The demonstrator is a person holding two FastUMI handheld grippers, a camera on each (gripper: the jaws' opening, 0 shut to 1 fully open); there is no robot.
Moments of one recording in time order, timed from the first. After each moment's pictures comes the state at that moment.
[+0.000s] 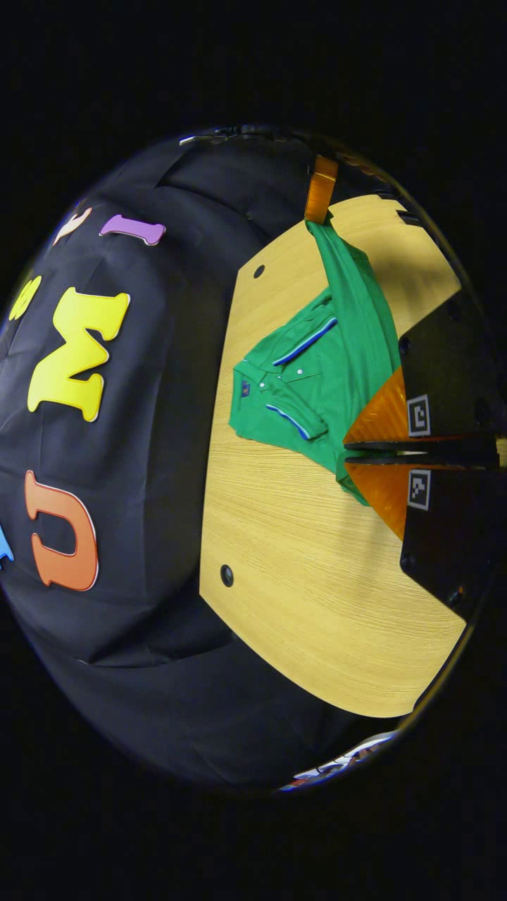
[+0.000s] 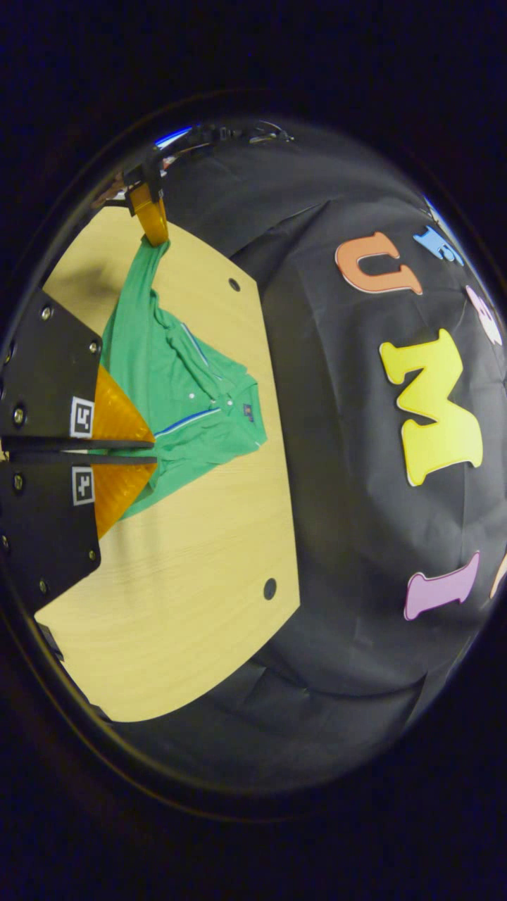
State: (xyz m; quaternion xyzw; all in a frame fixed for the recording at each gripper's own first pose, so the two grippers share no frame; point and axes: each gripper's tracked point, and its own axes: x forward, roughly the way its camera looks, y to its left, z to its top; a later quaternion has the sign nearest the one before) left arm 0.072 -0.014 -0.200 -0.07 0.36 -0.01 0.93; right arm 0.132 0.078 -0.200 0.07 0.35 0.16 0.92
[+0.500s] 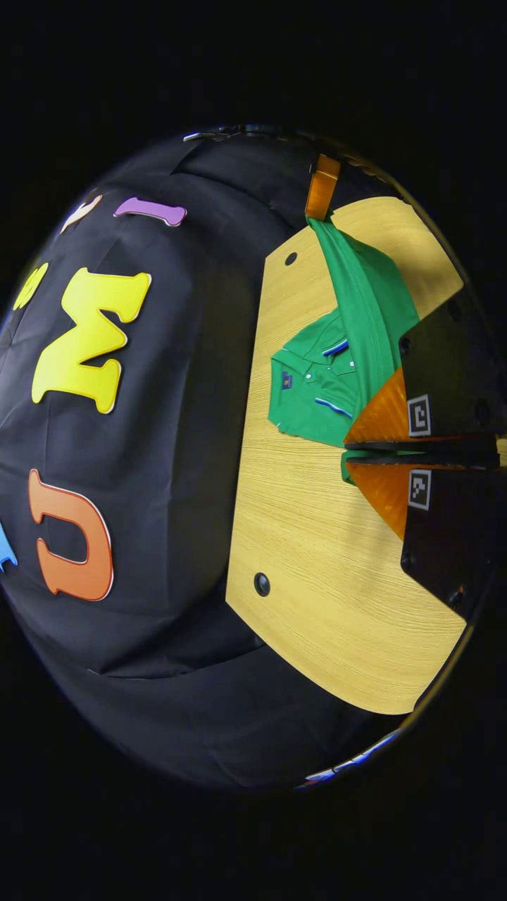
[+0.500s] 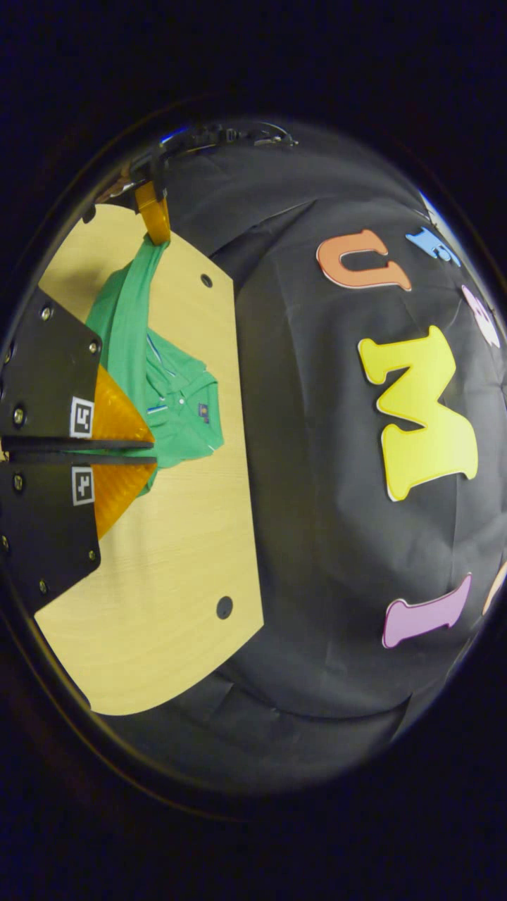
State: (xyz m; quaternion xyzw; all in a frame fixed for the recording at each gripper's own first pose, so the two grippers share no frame) left arm 0.160 -0.008 -0.198 -0.07 0.34 0.01 0.94; right arm 0.226 0.098 -0.181 0.06 0.31 0.18 0.93
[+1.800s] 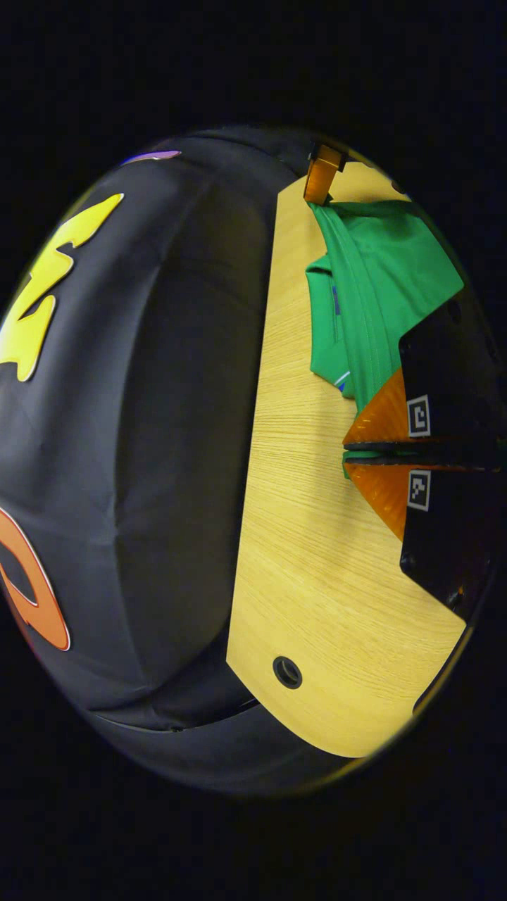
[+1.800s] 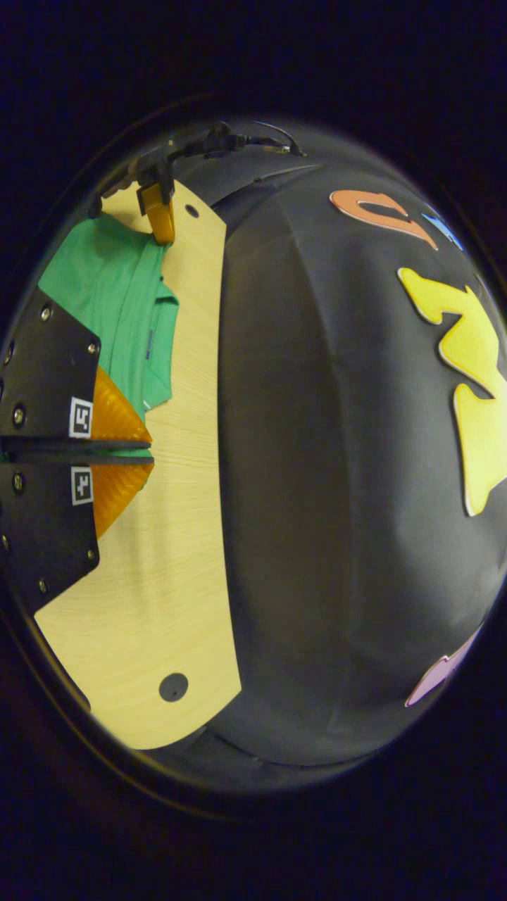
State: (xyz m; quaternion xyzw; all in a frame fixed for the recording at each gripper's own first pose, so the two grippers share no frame) left arm 0.362 0.000 -0.357 -0.06 0.35 0.03 0.93; right arm 0.433 0.161 -0.316 0.04 0.30 0.19 0.93
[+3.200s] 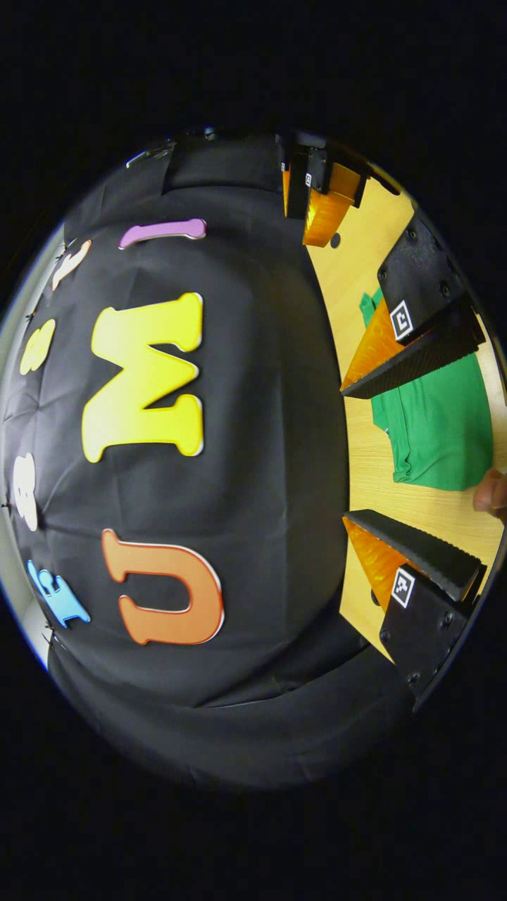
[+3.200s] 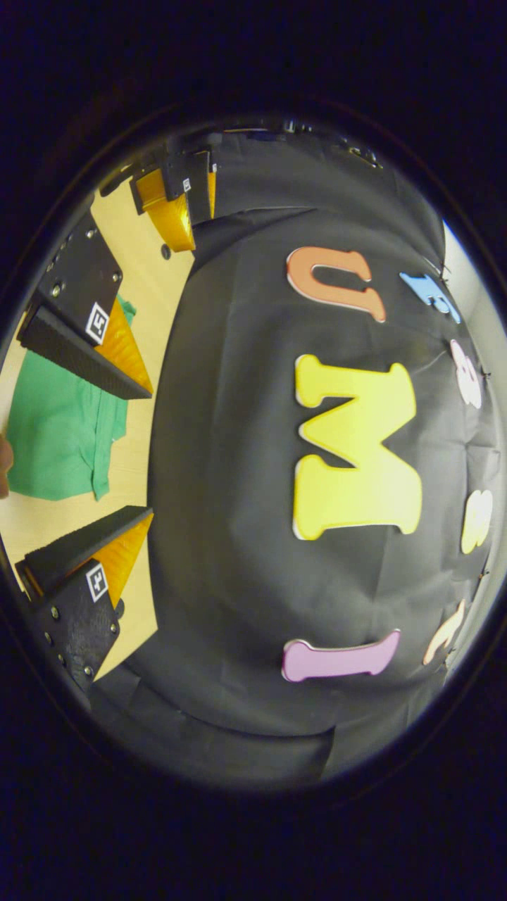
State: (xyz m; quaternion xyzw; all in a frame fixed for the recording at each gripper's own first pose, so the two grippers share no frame) left arm 0.252 -0.039 -0.103 0.02 0.13 -0.02 0.99; right arm 0.288 0.121 -0.084 0.01 0.10 0.18 0.98
